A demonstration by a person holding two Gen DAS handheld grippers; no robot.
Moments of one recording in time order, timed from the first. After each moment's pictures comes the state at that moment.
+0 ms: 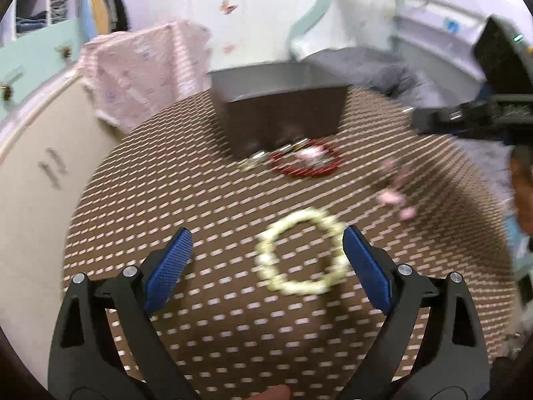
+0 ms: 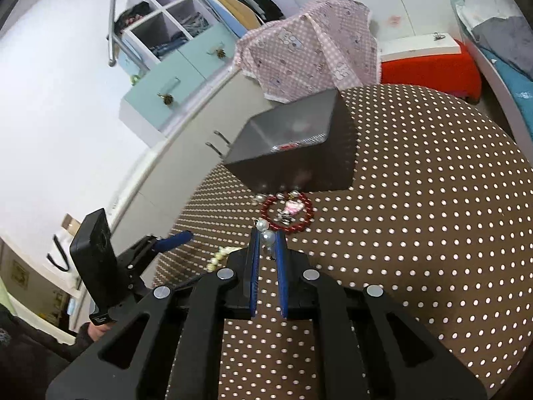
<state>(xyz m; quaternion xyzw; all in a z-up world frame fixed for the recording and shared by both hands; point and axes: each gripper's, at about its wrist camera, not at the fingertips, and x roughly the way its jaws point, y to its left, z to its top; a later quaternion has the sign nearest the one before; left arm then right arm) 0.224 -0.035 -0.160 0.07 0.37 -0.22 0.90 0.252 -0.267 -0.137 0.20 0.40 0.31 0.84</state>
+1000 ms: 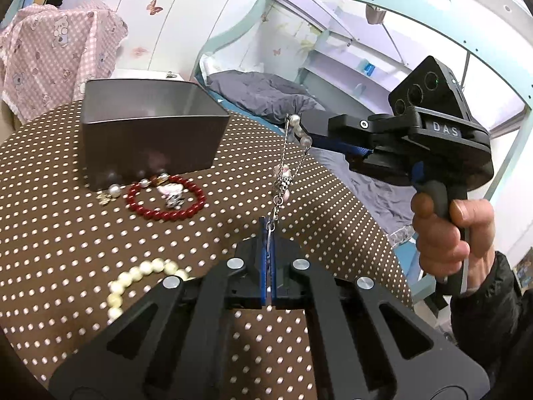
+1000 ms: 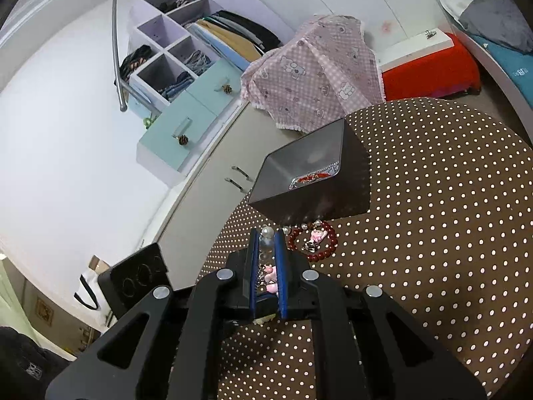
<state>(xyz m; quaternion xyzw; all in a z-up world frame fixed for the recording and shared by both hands) 0.245 -0.068 -0.151 -0.07 0.35 -0.42 0.84 0.253 -0.284 -0.121 0.28 0.36 0.31 0.84</state>
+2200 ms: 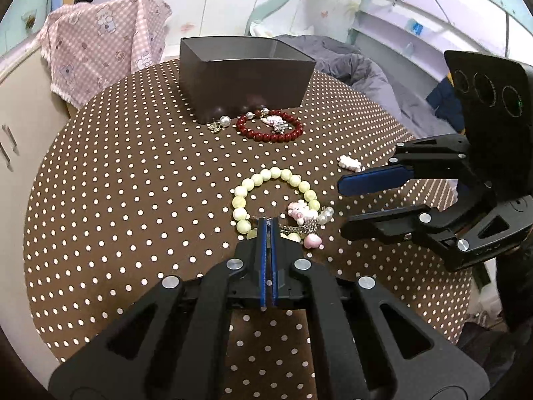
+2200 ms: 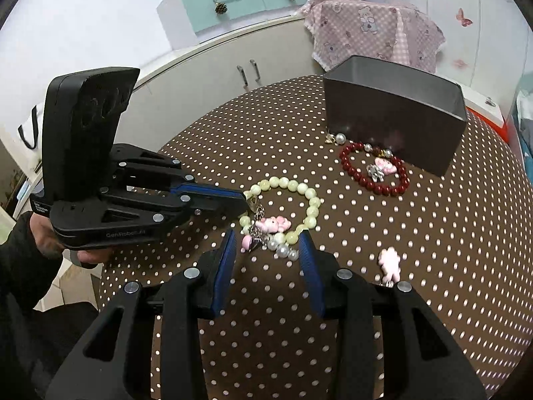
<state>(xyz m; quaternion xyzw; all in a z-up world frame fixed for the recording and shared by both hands) 0.216 -0.013 -0.171 0.04 0.41 -0.32 0.85 0.195 -0.165 -0.165 -0.04 0.42 0.35 0.83</state>
